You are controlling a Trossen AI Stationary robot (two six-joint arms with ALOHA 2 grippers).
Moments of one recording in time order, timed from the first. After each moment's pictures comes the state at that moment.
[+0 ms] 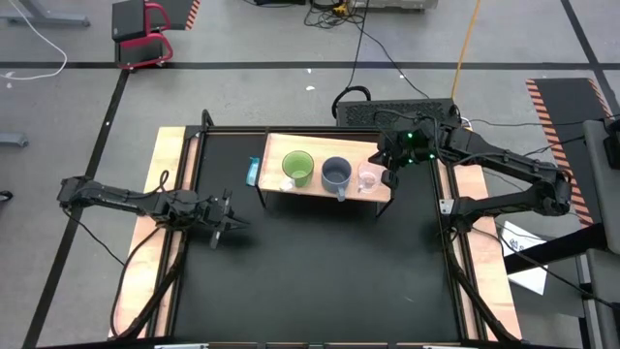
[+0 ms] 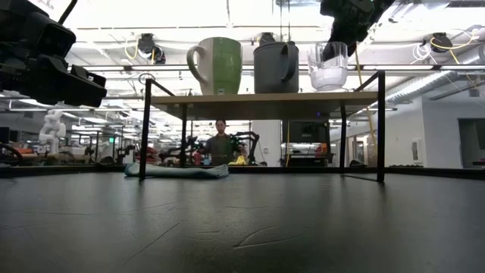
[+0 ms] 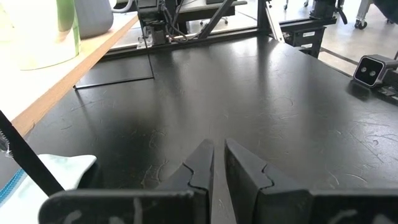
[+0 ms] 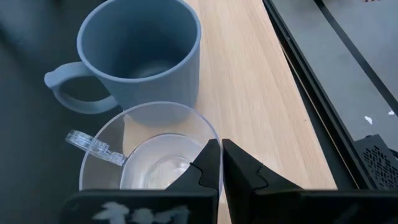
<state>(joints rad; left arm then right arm) -0.11 0.36 0.01 0.12 0.08 0.12 -0.43 1.12 1.11 -0.75 -0.14 -0.12</state>
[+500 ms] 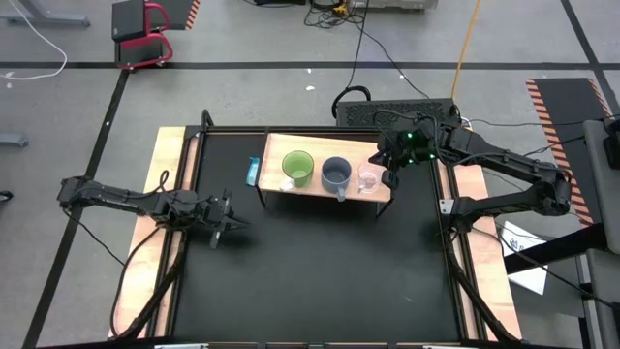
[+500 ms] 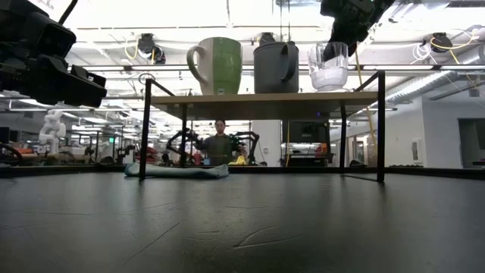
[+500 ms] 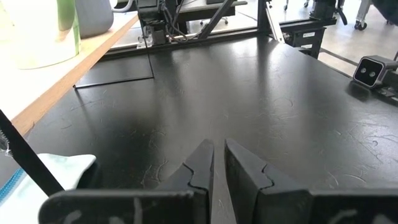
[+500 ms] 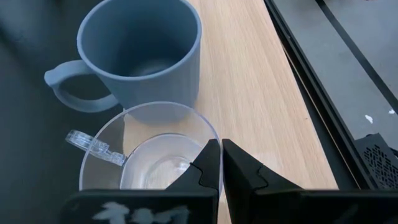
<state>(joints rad) -0.11 0.36 0.01 0.12 0.08 0.11 -0.43 1.12 1.11 -0.76 -0.14 -0.12</state>
